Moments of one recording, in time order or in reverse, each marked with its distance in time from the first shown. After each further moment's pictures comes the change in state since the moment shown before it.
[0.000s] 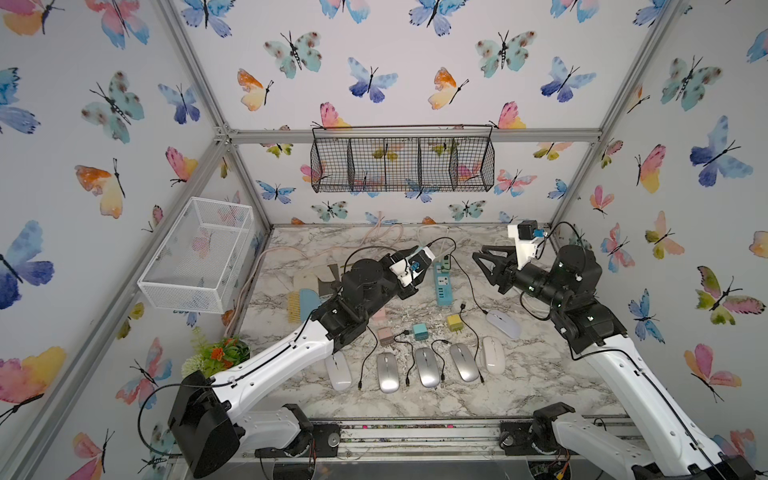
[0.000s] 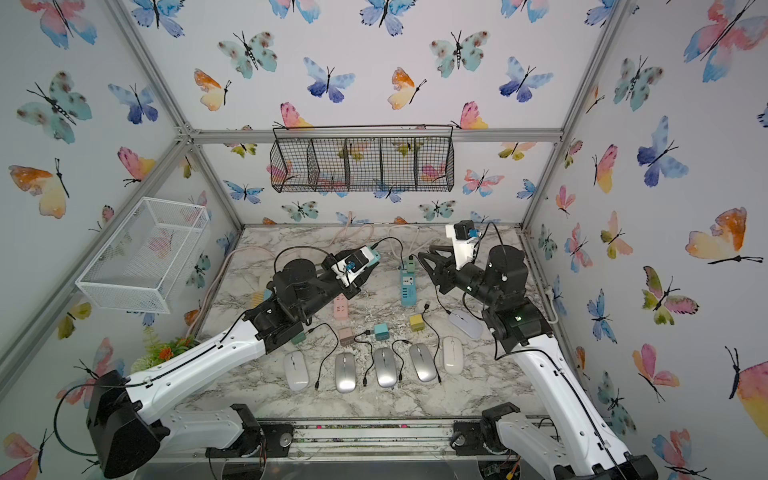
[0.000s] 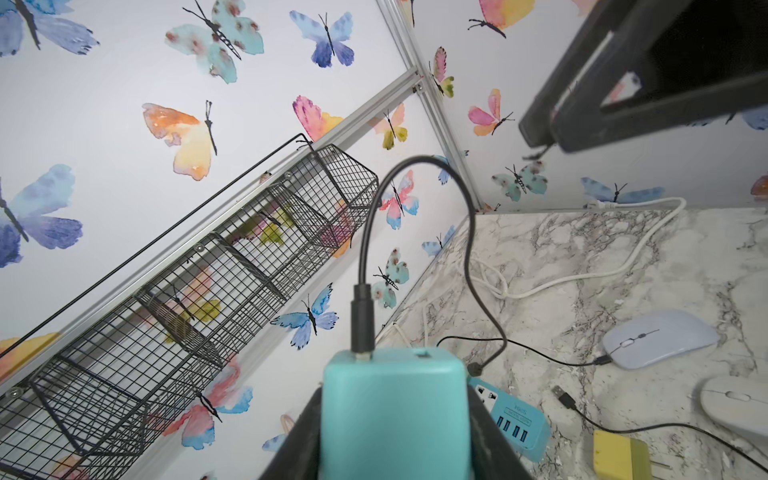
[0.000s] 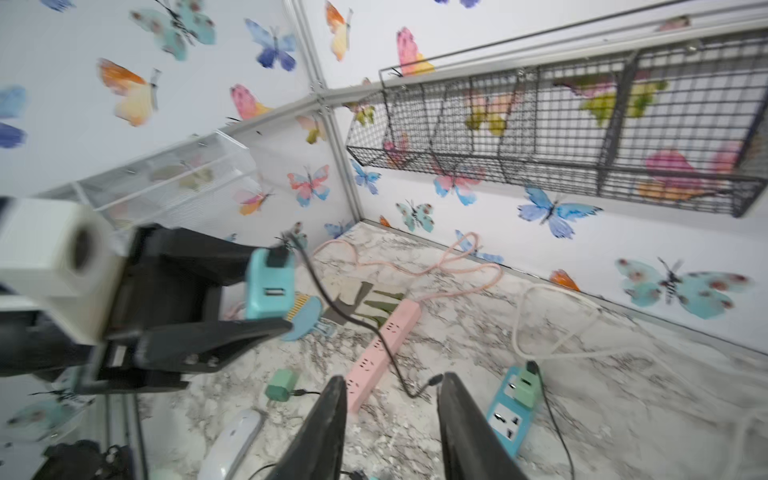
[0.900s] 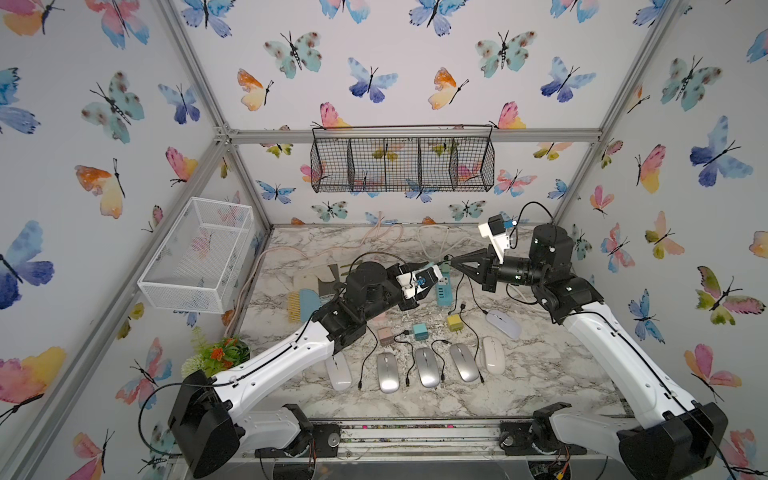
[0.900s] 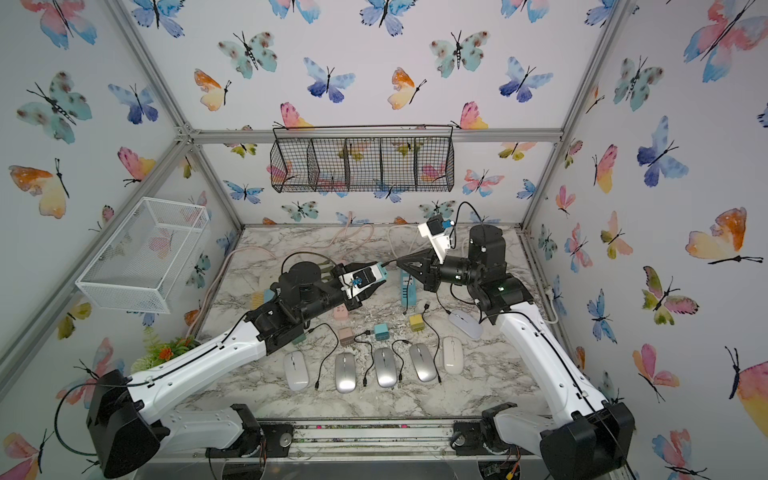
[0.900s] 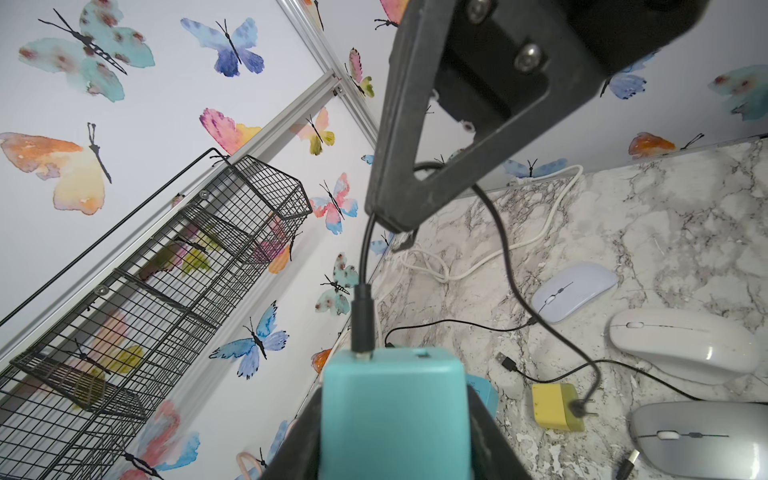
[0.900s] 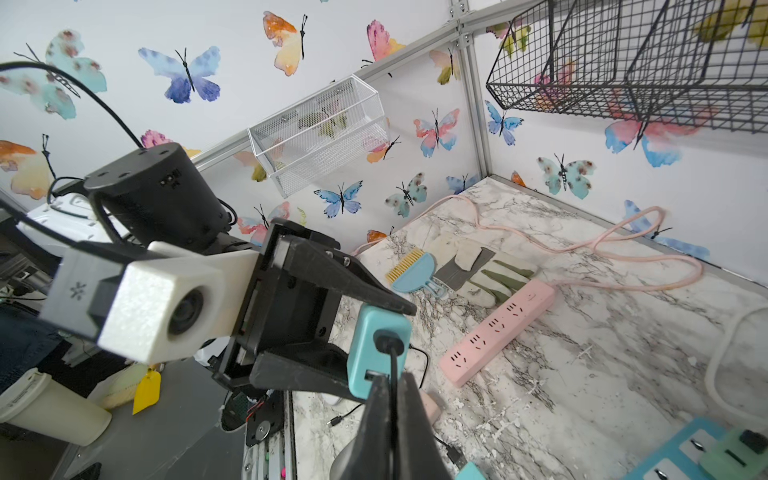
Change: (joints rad) left arm 0.000 0.000 -0.010 -0.065 0.171 0.075; right arm 0.004 0.224 0.147 -0.138 -0.340 -0.036
